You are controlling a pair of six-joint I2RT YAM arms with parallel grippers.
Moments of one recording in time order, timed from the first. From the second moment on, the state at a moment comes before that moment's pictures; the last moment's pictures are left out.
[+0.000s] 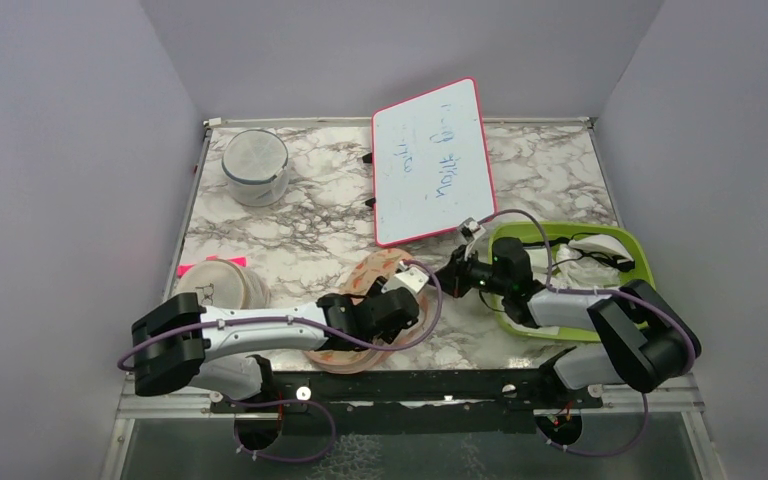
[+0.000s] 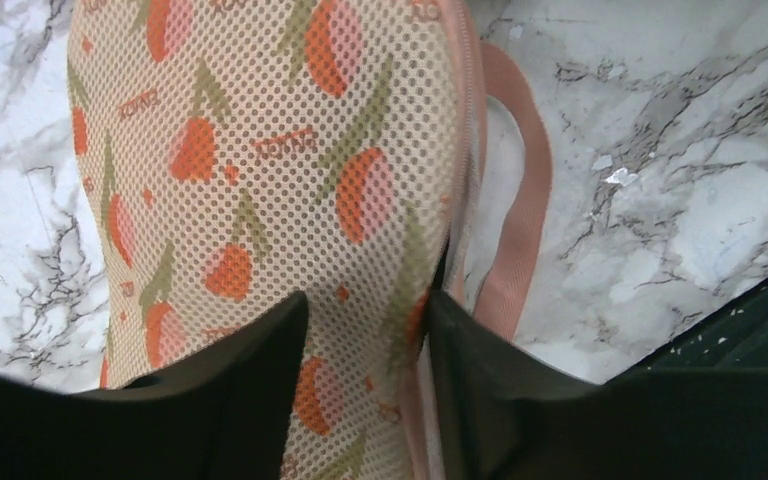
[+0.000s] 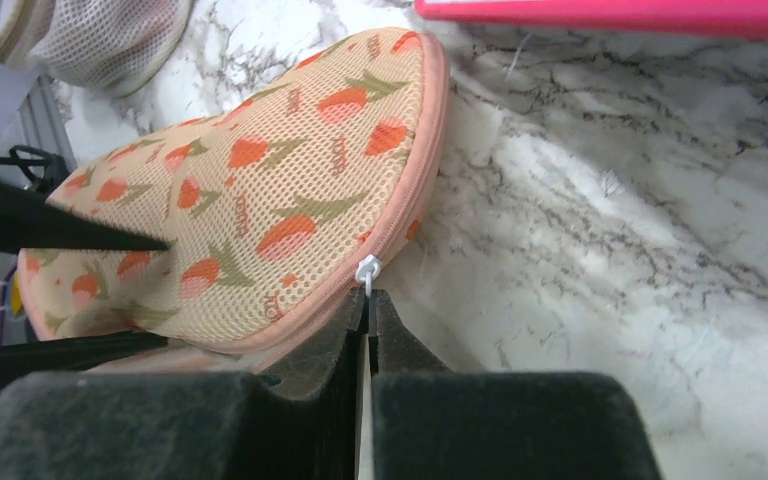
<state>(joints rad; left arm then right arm) -1.26 1.30 0.74 -0.37 -0.45 -0.40 0.51 1.42 0.34 0.70 -0.53 0.35</state>
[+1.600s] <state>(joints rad) -1.32 1.32 0.76 -0.27 -0.47 -0.20 0.46 1.37 0.35 0.50 -0.59 0.43</state>
